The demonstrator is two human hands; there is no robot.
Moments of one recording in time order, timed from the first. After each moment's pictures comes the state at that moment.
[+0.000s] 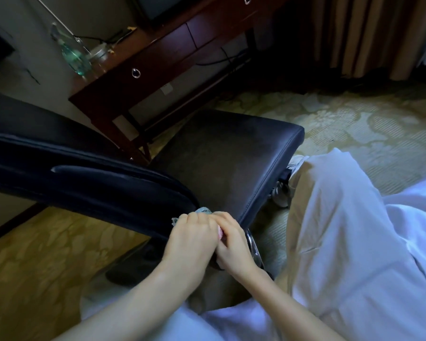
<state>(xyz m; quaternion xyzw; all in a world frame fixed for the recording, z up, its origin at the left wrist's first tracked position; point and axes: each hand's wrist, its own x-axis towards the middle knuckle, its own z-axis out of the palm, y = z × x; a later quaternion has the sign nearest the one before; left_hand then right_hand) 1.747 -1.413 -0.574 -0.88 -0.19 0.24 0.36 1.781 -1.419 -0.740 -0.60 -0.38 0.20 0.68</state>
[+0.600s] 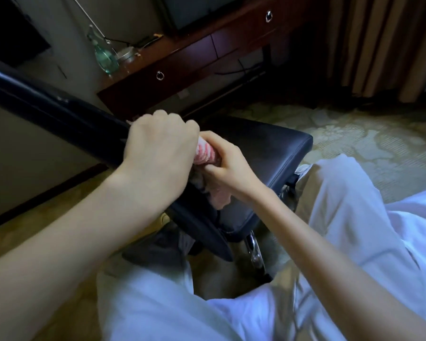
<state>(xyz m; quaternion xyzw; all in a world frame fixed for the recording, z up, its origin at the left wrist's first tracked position) 1.740 -1.408 -0.441 -0.88 -0.30 0.06 0.36 1.843 -1.401 -0.583 -0.51 -0.56 0.15 0.64</state>
